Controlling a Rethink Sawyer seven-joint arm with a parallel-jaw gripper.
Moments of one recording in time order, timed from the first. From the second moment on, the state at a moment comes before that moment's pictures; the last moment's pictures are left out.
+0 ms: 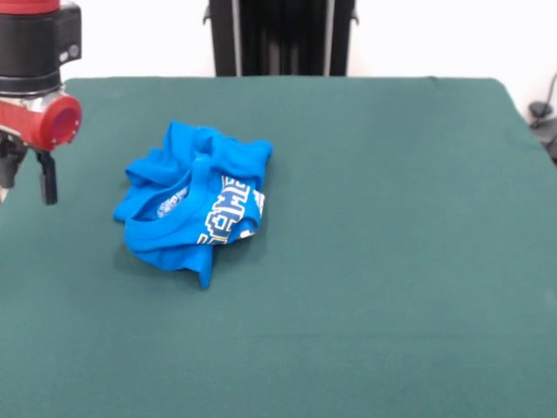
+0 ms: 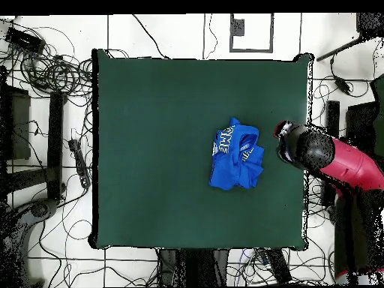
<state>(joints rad) -0.60 -0.51 0.09 1.37 -0.23 0.48 1.80</state>
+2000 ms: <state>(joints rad) -0.43 -0.50 -0.01 1.46 -0.10 0.42 1.80</state>
